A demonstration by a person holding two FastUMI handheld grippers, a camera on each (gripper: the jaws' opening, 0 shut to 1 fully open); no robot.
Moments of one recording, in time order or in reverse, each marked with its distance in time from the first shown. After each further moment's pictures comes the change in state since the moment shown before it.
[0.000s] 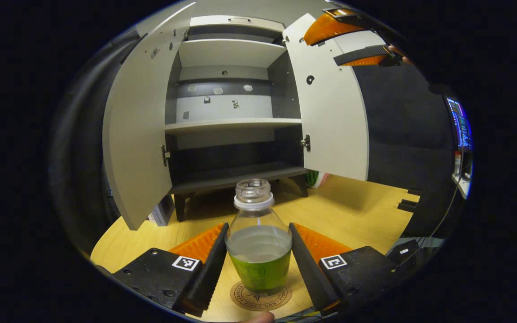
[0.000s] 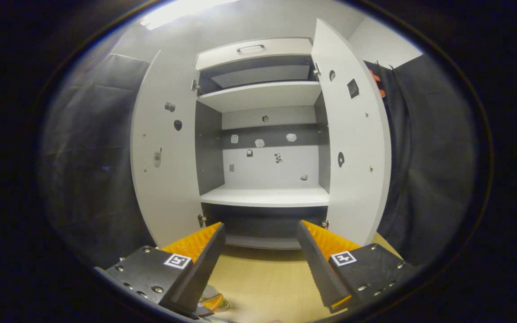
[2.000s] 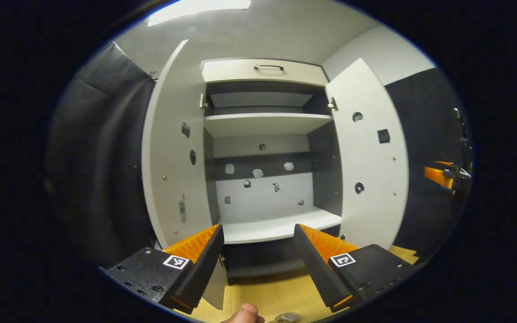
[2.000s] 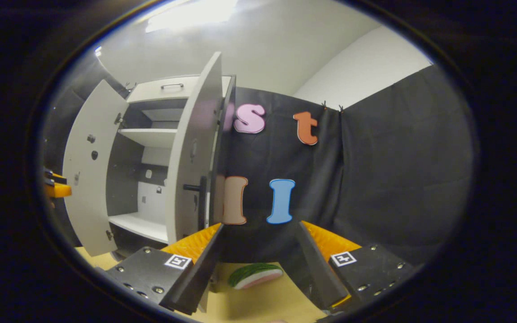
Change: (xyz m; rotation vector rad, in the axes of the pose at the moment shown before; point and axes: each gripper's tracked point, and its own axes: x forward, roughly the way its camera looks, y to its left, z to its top) left arm -0.043 0.086 0.362 -0.028 -0.257 0.276; right arm -0.039 -0.305 0.141 -0.152 -0.282 -0.344
